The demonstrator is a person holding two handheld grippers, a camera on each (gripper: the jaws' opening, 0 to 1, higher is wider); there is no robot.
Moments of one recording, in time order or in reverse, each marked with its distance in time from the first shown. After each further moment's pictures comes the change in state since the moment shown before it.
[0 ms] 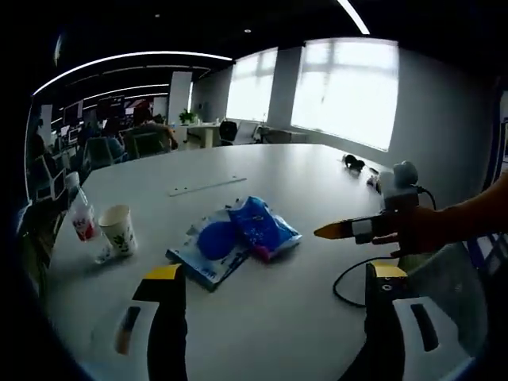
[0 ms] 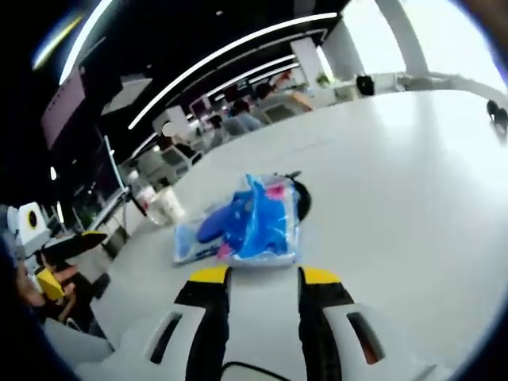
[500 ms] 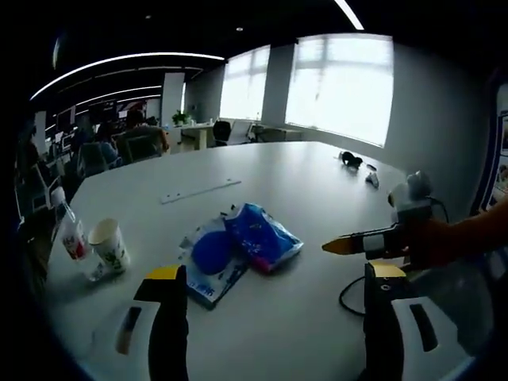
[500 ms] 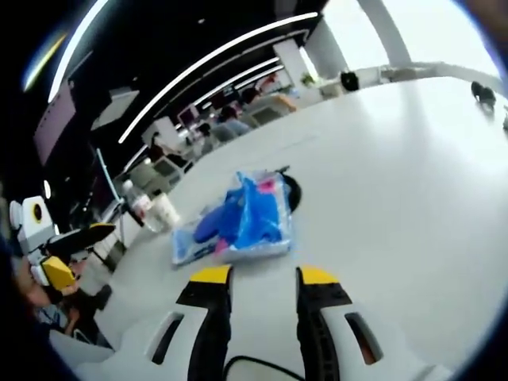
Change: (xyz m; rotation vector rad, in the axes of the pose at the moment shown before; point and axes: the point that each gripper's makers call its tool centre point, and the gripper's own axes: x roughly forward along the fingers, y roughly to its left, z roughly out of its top) left arm 0.028 -0.001 0.012 0.039 0.018 -0.026; right arm -0.006 -0.001 -0.013 0.078 -0.023 -0.031
